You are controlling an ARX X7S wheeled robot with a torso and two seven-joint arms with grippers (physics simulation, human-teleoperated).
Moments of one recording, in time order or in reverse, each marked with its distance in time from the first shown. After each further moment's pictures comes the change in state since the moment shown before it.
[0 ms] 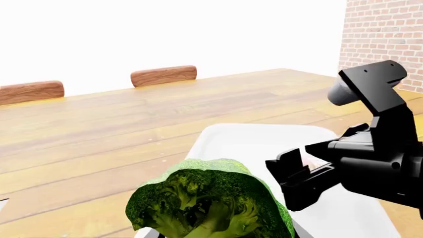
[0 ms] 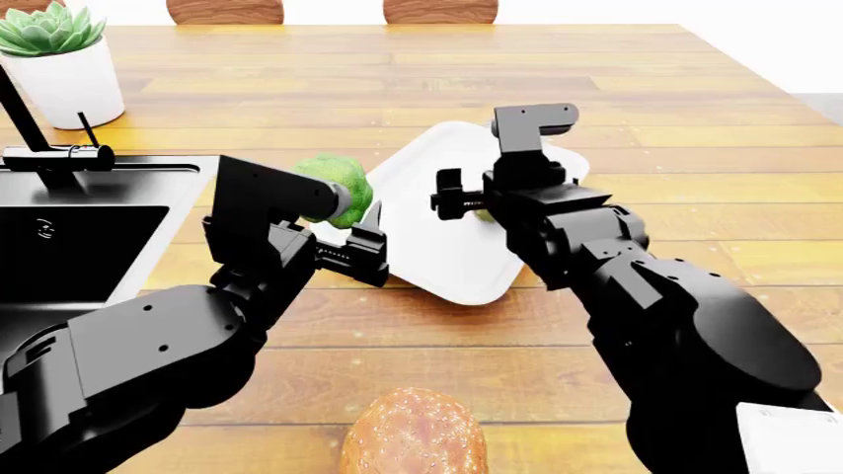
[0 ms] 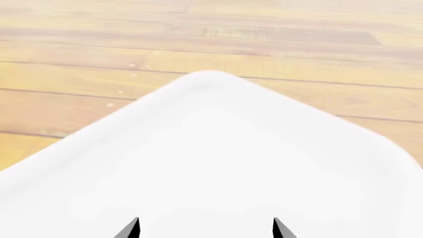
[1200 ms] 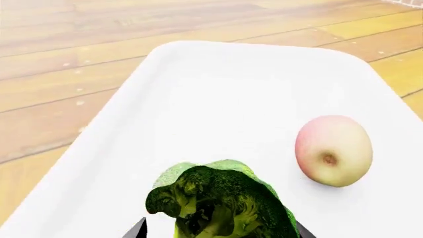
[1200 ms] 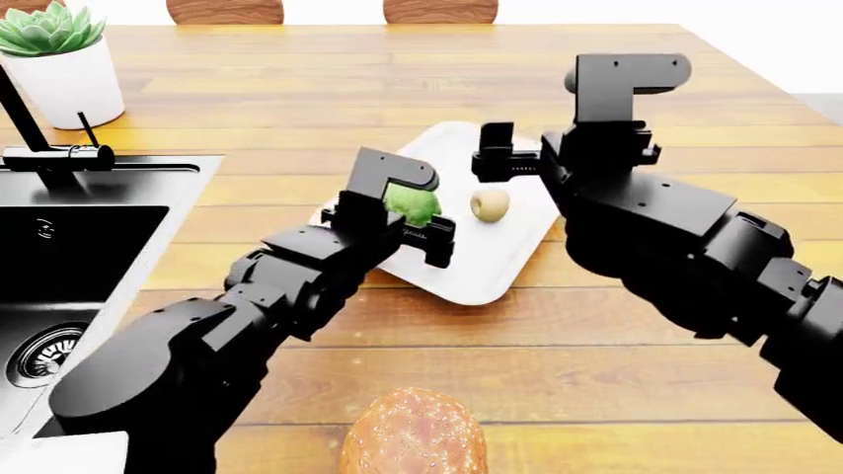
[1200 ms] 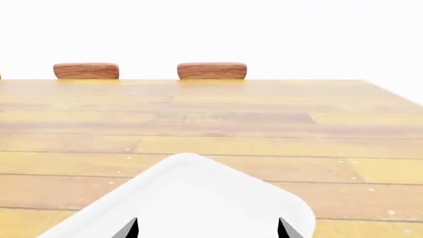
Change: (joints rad) left arm -0.273 0.712 0.440 -1.398 -0.203 0.155 0.632; right arm 0.011 0.552 0.042 -1.041 0.056 -0.123 0.541
